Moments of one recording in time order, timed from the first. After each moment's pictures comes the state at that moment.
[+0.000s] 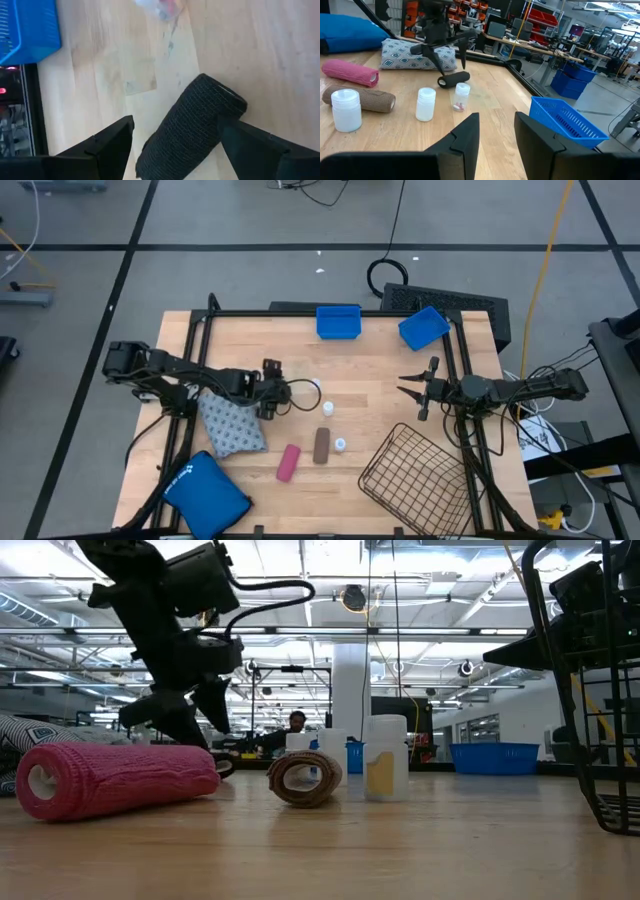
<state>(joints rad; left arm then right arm) -0.01 1.50 0.74 -0.35 -0.41 0.36 0.13 0.19 0.02 0.08 0.39 -0.21</state>
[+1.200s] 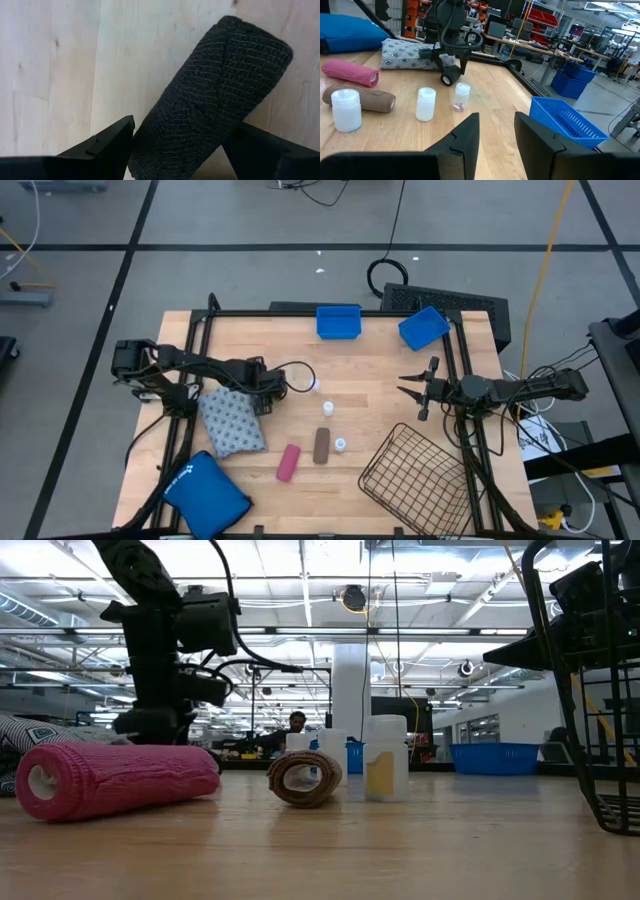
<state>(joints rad) 0.11 1.58 0.74 -0.65 -0.22 -0.05 0.13 0.19 0.02 0.08 0.39 -0.21</state>
